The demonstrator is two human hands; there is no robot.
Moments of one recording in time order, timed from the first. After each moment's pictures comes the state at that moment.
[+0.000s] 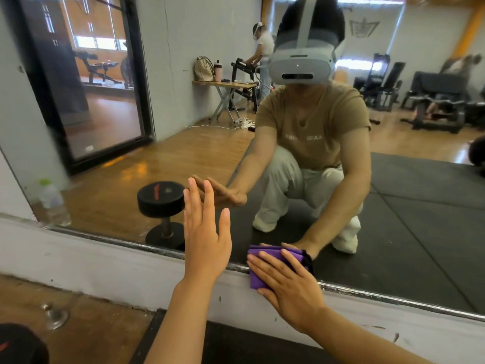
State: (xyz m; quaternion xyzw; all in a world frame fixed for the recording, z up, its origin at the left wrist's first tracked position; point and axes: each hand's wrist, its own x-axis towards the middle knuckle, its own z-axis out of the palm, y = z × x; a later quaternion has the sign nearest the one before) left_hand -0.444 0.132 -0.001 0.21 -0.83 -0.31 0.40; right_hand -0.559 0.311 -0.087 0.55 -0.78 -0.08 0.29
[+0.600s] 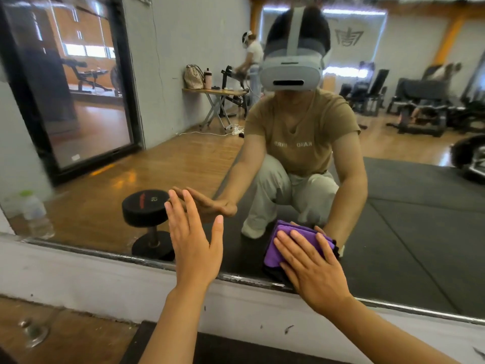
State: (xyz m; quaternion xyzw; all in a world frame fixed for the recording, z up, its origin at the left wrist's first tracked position) left_hand -0.460 0.150 -0.001 0.27 -0.82 -0.29 0.42; right_hand -0.606 0.364 -0.046 0.49 -0.73 -0.04 0.47
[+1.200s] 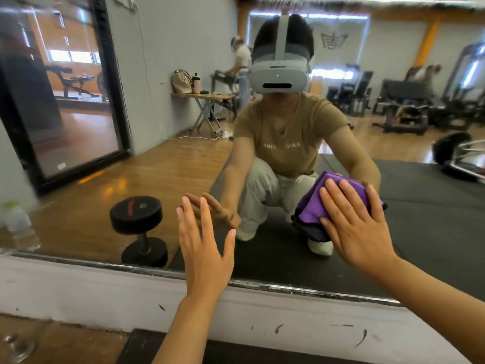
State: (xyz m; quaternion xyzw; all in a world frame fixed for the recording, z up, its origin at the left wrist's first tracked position) left_hand -0.476 0.184 -0.010 0.20 -0.83 -0.24 0.46; right_hand -0.642 0.424 0.052 0.45 -0.70 0.03 0.56
